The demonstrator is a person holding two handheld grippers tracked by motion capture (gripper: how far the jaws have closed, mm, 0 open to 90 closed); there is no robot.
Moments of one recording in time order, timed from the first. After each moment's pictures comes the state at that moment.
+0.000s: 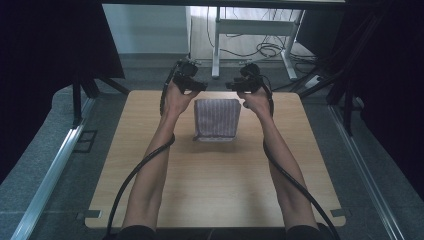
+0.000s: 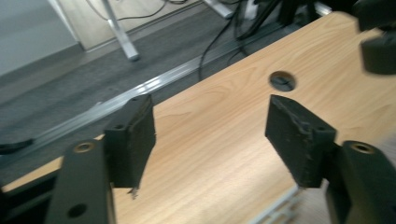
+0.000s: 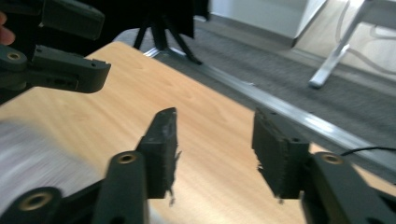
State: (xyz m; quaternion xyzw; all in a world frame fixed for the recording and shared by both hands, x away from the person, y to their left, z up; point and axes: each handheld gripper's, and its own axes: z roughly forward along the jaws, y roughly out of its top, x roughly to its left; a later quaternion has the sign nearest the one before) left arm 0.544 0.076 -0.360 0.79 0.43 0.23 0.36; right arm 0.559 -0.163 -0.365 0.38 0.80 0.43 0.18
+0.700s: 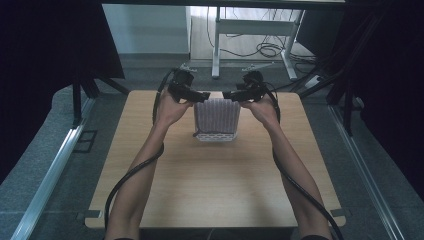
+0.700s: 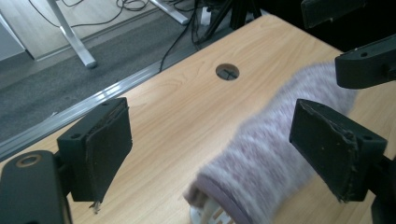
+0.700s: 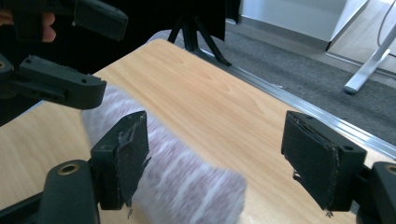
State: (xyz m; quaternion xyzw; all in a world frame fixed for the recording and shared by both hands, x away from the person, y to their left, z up) left arm 0.498 0.088 -0.354 0.82 0.38 0.18 0.40; right arm 0.516 -0.169 -0.358 0.35 0.81 0.46 0.13
